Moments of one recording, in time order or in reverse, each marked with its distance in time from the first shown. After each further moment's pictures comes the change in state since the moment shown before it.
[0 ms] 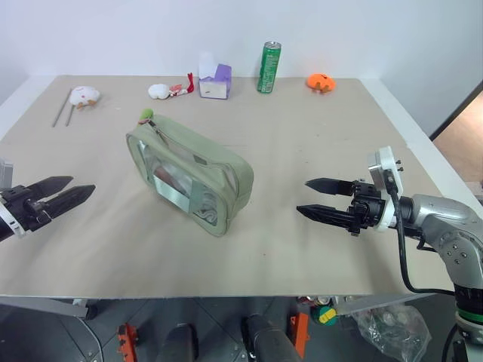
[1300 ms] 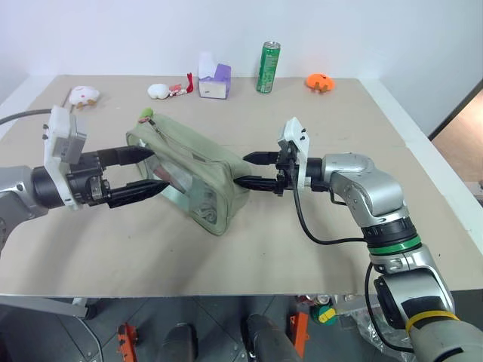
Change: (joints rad) left arm -0.248 0.024 -0.240 -0.354 -0.133 0.075 -0.045; right arm -0.484 0.323 0.387 0.420 -0.367 -0.220 0.022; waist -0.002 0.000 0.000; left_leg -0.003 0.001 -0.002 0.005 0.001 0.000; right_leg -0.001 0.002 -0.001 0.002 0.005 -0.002
